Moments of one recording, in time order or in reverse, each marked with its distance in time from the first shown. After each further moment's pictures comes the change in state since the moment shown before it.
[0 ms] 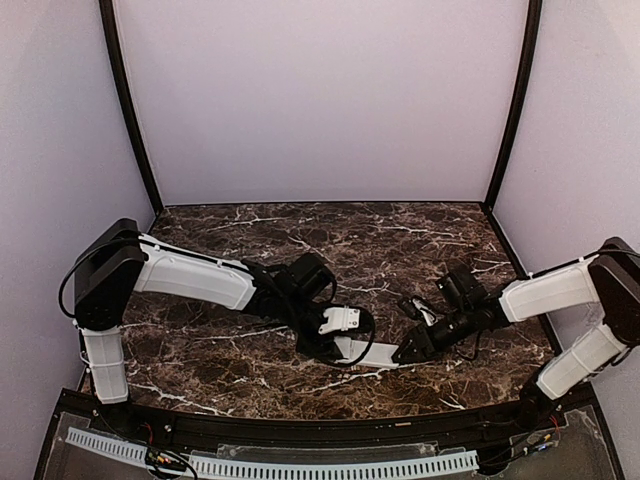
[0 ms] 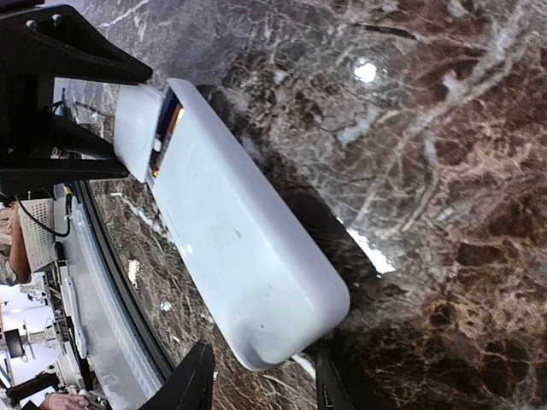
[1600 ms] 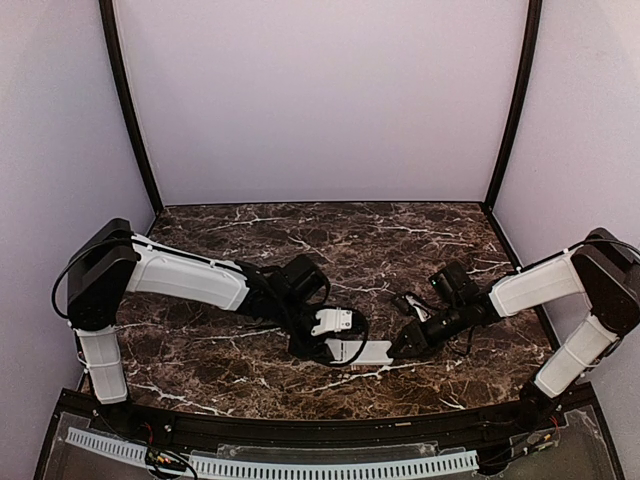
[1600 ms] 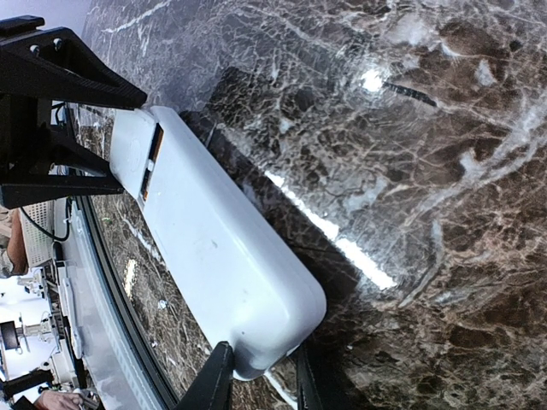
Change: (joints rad) left arm 0.010 -0.037 -0.044 -0.034 -0.027 -0.044; right arm -0.003 0.107 0.052 0.063 -0.039 -0.034
